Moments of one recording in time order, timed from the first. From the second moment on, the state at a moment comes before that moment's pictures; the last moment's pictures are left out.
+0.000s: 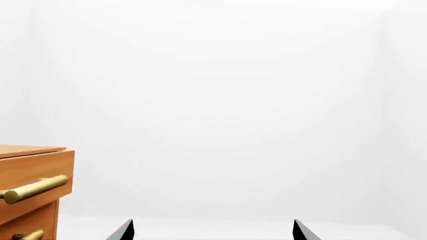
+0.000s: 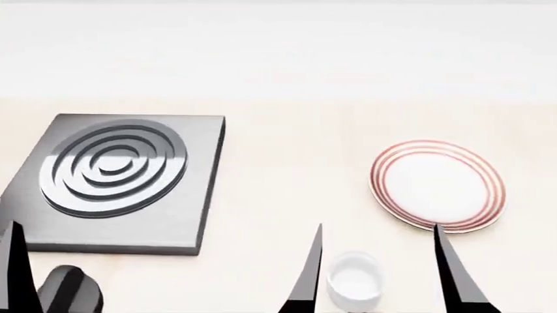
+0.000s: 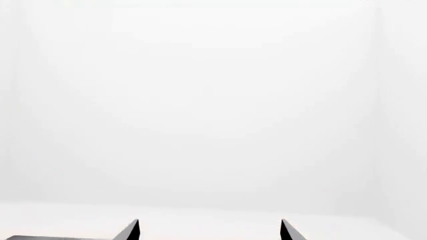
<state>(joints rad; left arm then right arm) -0.01 -0.73 0.36 1.03 -0.51 -0.26 -0.82 -0.04 0.16 -0.21 -0.97 0.01 0.53 0.26</state>
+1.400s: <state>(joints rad) -0.04 -0.81 0.43 1.02 -0.55 -0.16 -0.89 -0.02 0.21 -0.23 -1.01 0.04 0.59 0.33</state>
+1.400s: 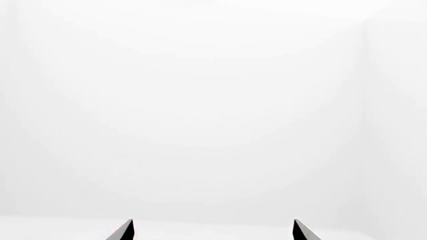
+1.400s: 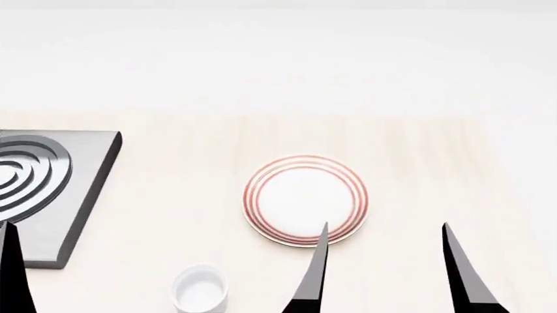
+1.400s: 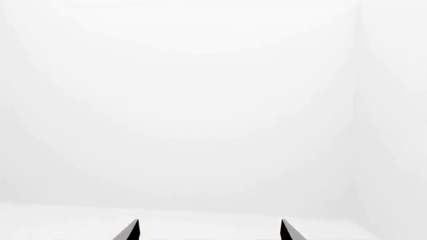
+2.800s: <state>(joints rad) -0.22 -0.96 0.71 1.01 -0.54 -0.08 -1.05 0.01 0.27 -0.26 -1.04 0.11 0.66 0.40</state>
